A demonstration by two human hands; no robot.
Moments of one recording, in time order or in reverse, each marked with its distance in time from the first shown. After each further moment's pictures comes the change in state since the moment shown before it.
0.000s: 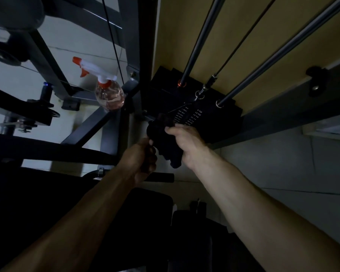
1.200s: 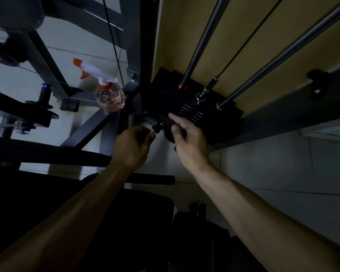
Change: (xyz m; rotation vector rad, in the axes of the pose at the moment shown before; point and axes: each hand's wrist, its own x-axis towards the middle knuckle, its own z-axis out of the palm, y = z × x) left_hand -0.005 0.032 -0.016 1.167 0.197 0.800; right_hand -0.018 0.010 -0.014 -0.429 0.065 -0.700
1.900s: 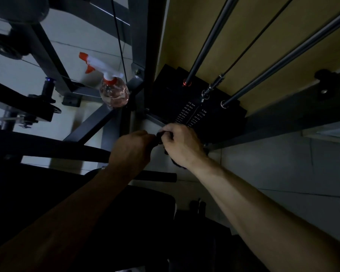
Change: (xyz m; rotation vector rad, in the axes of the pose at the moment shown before) left_hand -0.007 -0.024 0.005 0.381 0.079 0.488; right_hand 0.008 -0.006 0.015 -0.514 -0.241 -0.077
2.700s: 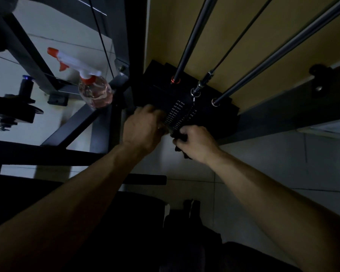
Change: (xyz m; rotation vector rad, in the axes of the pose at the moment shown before) left_hand 0.082 0.028 0.031 0.089 -0.215 -0.255; right_hand 0.024 0.092 -0.029 -0.182 -0.111 0.135
